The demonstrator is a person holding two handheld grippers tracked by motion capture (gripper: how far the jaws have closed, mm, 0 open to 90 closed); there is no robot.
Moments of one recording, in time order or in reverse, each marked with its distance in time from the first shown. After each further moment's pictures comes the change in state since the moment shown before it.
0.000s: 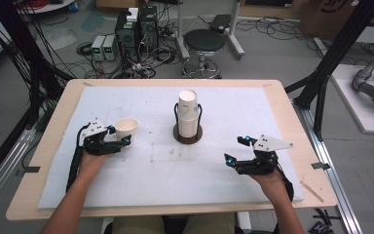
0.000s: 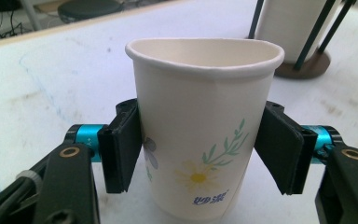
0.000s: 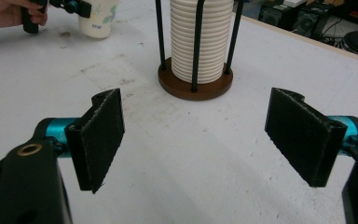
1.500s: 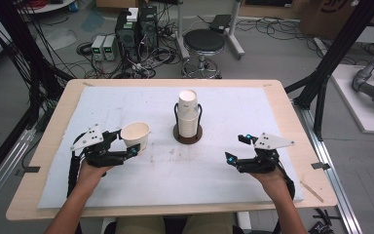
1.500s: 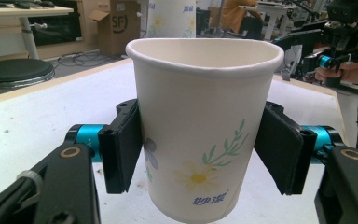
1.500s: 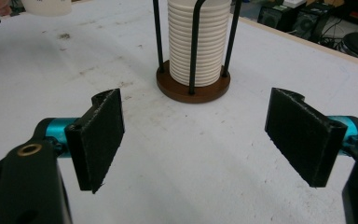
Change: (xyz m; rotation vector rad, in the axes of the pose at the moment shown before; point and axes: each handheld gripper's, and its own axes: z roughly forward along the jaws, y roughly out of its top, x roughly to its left) left arm -0.059 0.034 -0.037 -0.227 -0.270 0.028; right arm -0.003 0.005 -0.002 -0.001 -0.001 -0.010
